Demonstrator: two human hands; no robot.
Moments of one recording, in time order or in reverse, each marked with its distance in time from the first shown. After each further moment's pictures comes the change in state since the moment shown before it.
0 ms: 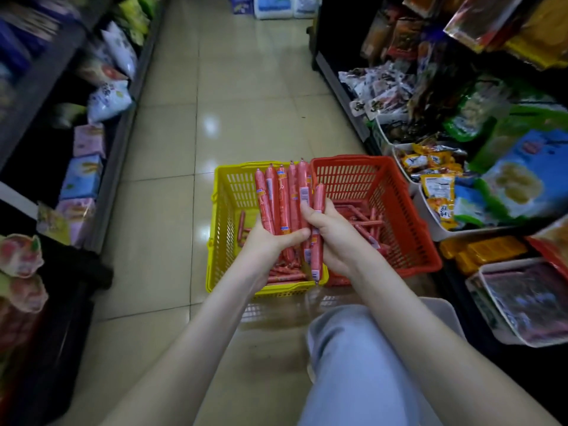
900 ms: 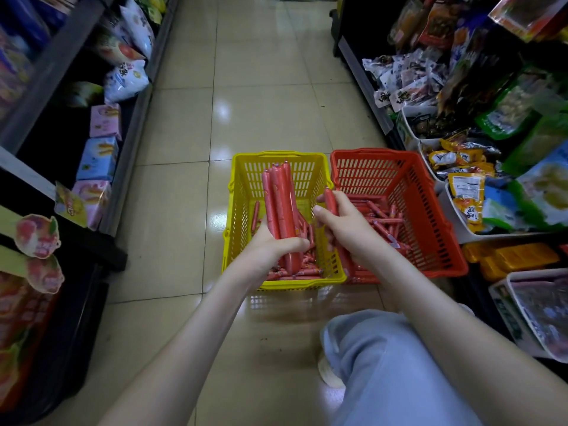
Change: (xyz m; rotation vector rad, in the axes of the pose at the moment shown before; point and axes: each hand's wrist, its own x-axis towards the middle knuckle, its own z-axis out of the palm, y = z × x) left_hand 0.002 -0.009 -0.046 0.081 -0.066 -0.078; right_hand 0.035 0.016 -0.010 -0.732 0.084 -0.007
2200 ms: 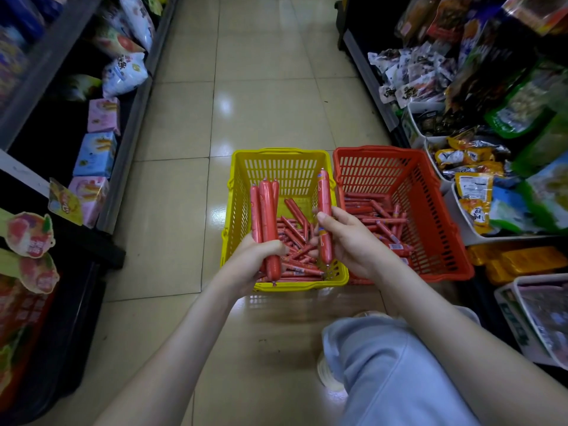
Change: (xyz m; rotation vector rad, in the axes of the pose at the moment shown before) left_hand 0.003 -0.010 -0.015 -0.093 0.052 -0.103; right_hand 0.014 0.026 -0.003 0.509 -0.149 0.155
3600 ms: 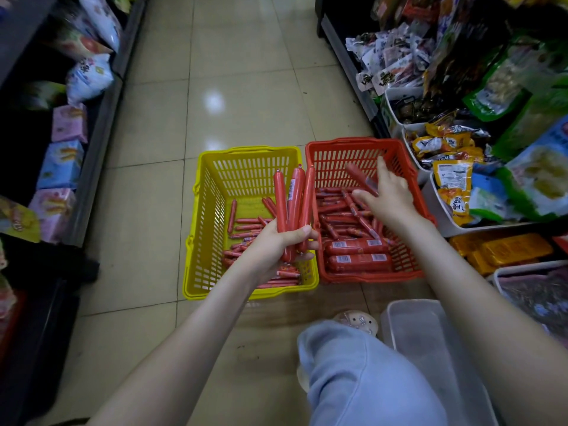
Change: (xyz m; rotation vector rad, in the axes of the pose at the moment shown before) left_hand 0.066 -0.012 0.097 -0.032 -0.145 -0.072; right_hand 0.027 -0.073 -0.146 -1.317 0.528 -0.145
